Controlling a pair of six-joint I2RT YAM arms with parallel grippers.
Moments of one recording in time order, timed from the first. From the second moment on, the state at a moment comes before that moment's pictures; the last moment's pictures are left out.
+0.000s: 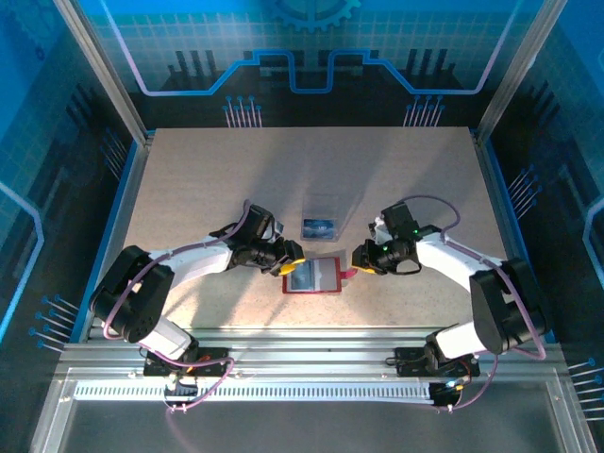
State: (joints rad) left arm -0.51 1.54 0.75 -0.16 0.57 -1.05; right arm 0.34 1.42 0.75 -0.51 -0.50 0.56
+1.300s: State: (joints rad) left arm -0.51 1.59 0.69 -0.10 0.55 -1.05; right arm 0.60 1.78 0.88 -0.13 -0.71 0.75
